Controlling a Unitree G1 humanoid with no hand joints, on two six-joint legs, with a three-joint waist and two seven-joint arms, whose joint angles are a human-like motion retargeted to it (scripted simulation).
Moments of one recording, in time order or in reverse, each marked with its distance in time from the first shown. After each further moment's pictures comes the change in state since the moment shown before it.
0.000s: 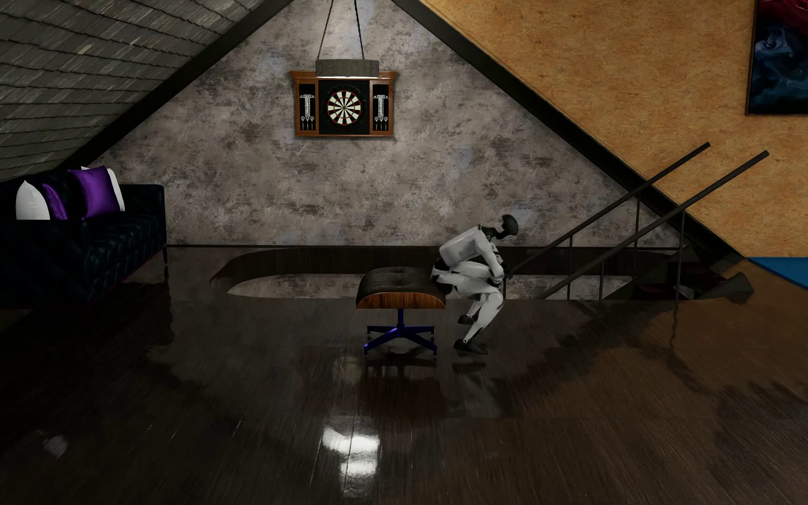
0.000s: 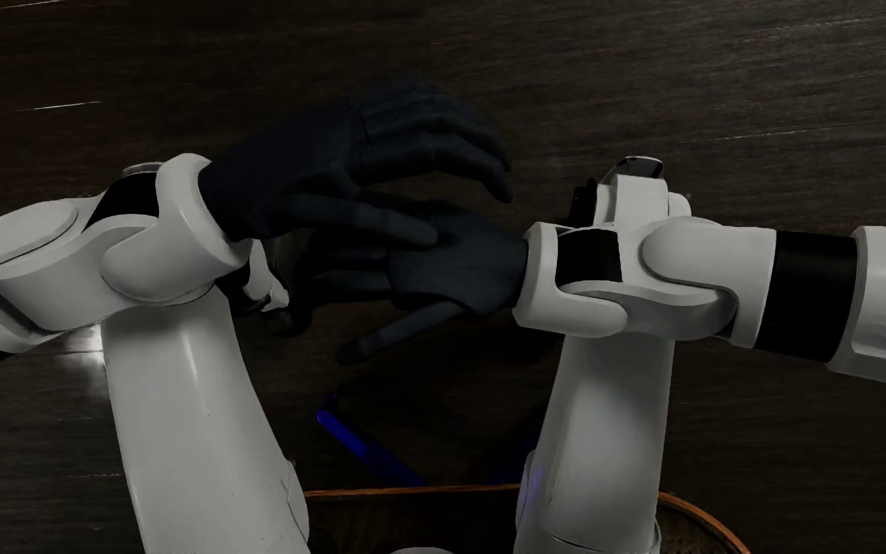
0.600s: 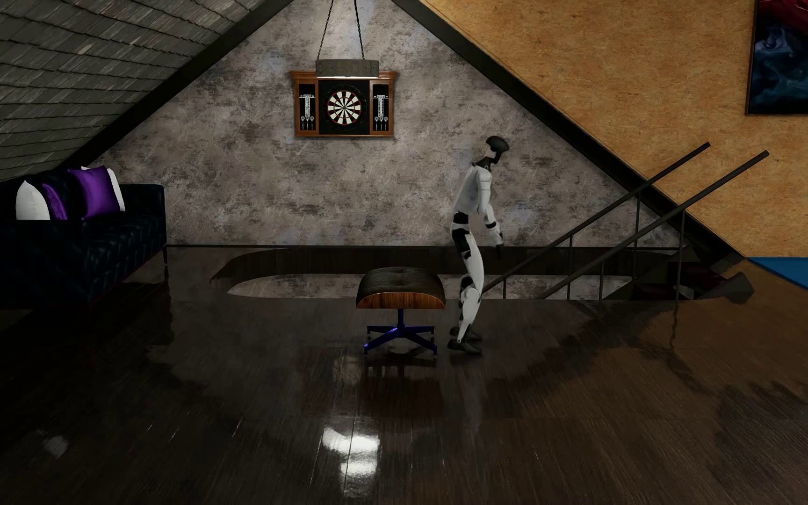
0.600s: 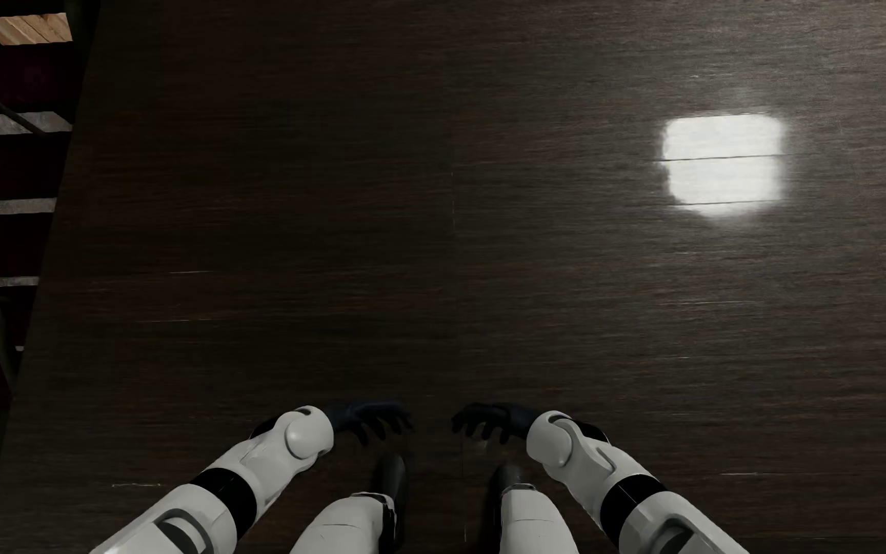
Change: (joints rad) body 1.343 1.257 0.002 -0.154 0.029 0.032 0.212 -0.302 -0.528 -1.614 -1.481 0.666 1.006 0.366 0.317 -0.893 0.755 0.175 -0.148 0.371 -0.838 1.339 1.218 0.375 -0.110 0.248 0.142 -0.518 0.656
